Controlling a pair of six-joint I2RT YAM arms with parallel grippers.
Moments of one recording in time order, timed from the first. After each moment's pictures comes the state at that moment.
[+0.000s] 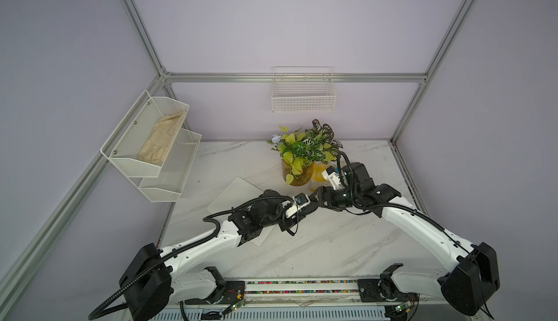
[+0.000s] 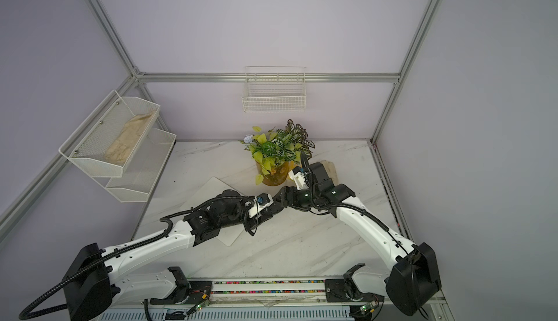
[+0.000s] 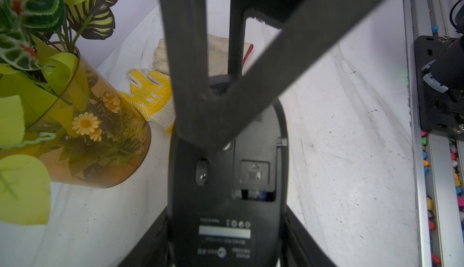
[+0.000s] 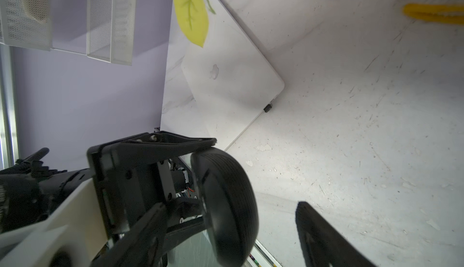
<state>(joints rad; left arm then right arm) -0.82 1.21 0.76 -0.09 0.15 0.31 0.50 1.25 1.05 -0.58 -0.57 0.63</state>
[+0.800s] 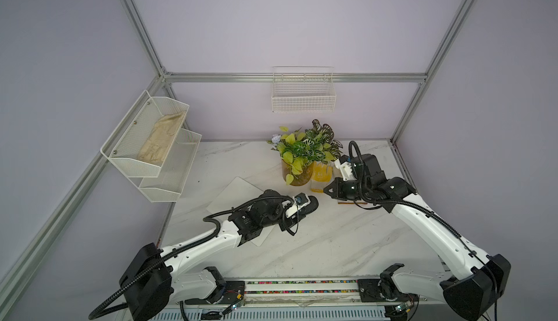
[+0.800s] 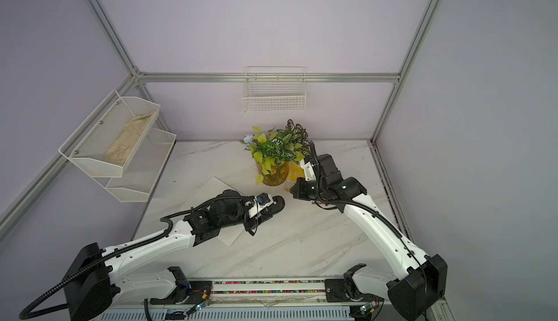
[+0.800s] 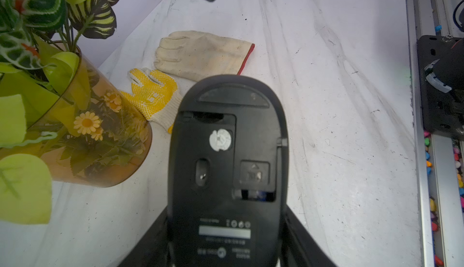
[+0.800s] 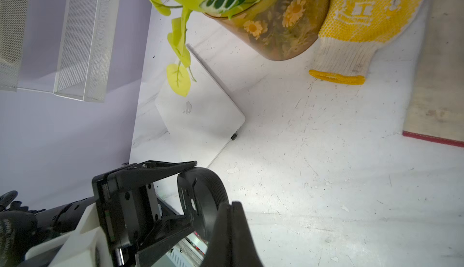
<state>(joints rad) -0.82 1.21 0.76 -0.09 0.15 0.31 0.48 1.24 1.19 -0.75 -0.35 0.58</state>
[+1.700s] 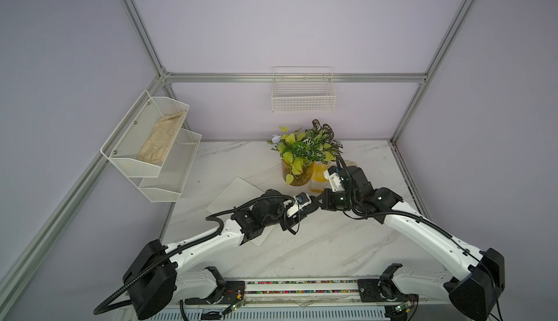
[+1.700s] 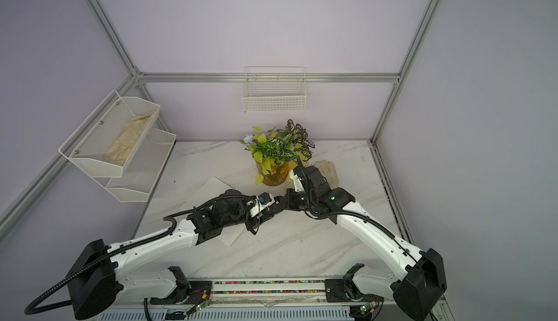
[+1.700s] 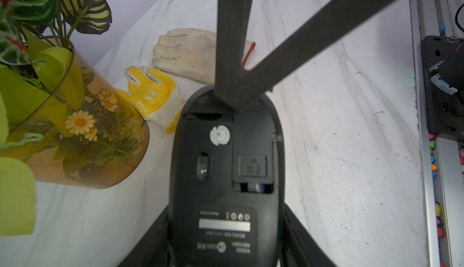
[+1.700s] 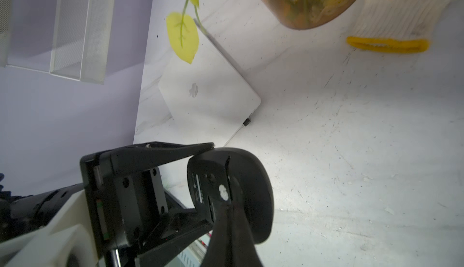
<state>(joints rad) -0.82 1.25 0.76 -0.05 0.15 0.30 0.61 1.20 1.07 -0.61 -0.28 0.70</state>
